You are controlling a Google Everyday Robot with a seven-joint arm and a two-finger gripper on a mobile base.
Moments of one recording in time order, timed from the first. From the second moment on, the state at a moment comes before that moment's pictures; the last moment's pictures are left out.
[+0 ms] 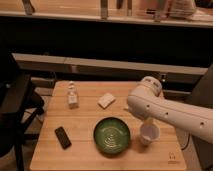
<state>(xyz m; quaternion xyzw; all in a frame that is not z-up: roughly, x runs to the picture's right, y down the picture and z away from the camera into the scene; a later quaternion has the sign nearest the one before) 0.167 0.140 0.706 -0.22 -0.05 -0.42 0.88</state>
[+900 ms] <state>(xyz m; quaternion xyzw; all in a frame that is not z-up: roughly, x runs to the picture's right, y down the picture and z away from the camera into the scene) 0.152 0.153 0.707 -0.21 -0.09 -0.49 0.84</state>
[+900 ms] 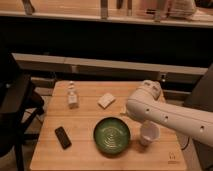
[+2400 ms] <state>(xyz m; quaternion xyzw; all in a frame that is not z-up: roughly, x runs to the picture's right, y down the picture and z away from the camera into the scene) 0.104 0.185 0.718 -0.19 -0.17 -0.61 0.75</state>
